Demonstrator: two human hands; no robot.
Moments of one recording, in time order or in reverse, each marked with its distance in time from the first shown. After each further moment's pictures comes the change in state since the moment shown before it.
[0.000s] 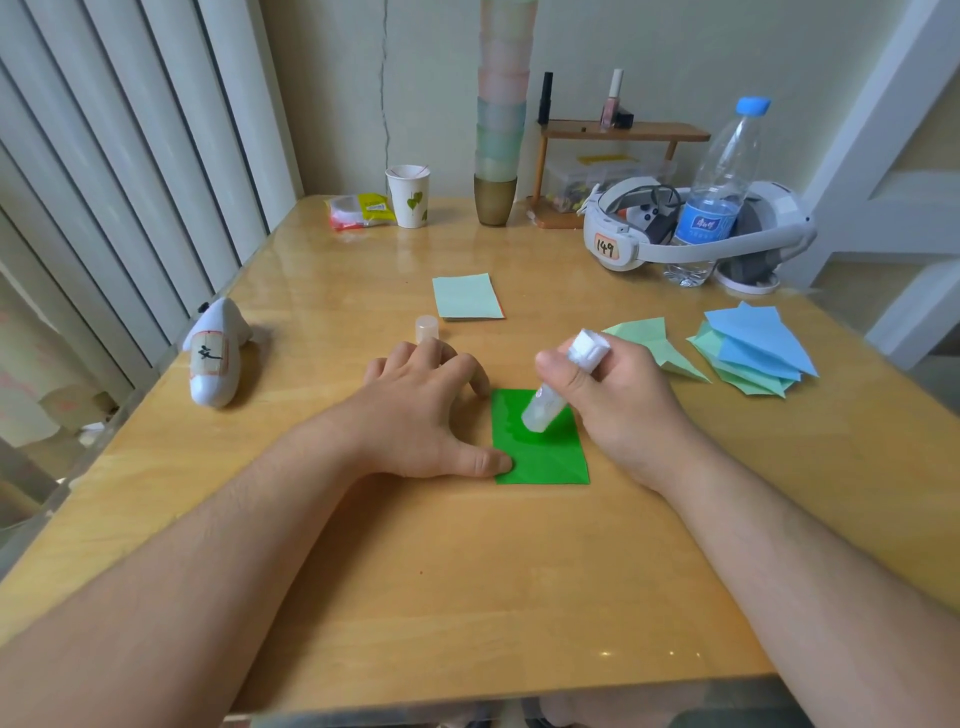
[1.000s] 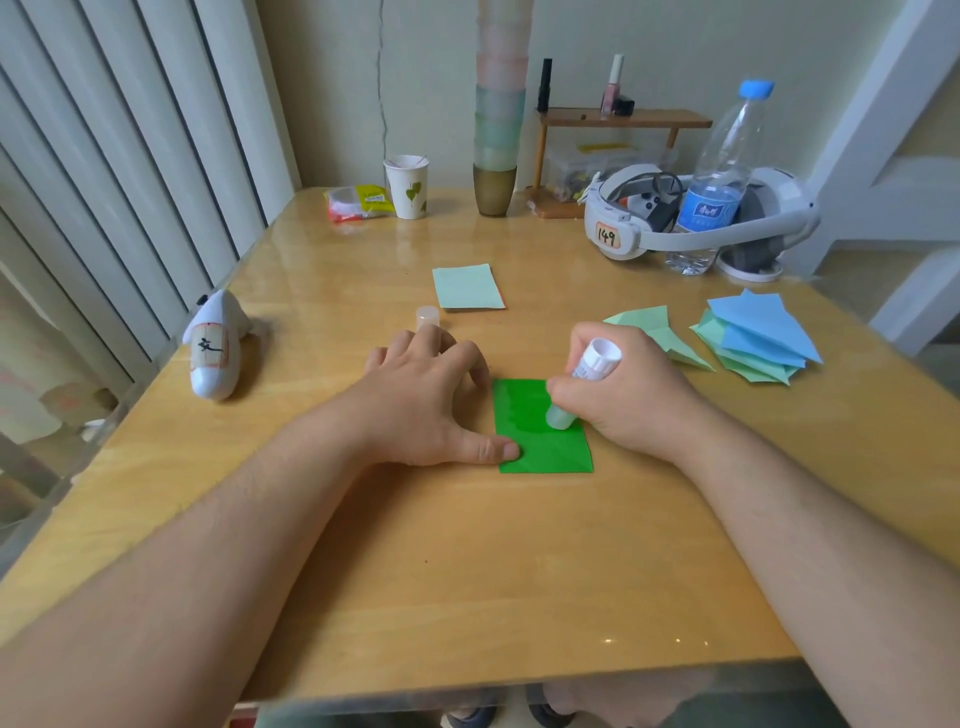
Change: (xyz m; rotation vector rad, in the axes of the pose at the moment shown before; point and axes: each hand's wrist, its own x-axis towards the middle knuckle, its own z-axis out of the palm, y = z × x) left_hand 0.003 -0.001 0.002 0.015 0.051 0.012; right_hand 0.006 -0.010 -0.012 -0.418 -0.065 0.067
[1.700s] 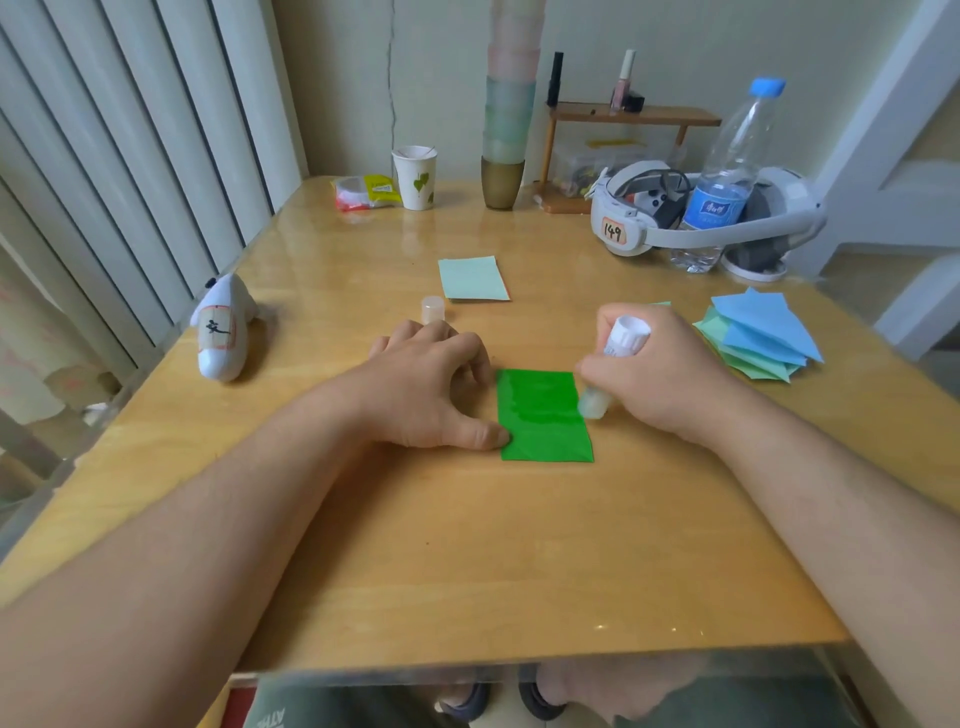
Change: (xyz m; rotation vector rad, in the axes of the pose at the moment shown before) left_hand -0.001 -0.004 -0.004 -0.081 -0.017 0.023; right_hand 0.001 -0.001 -0.020 -0.052 0.026 -0.020
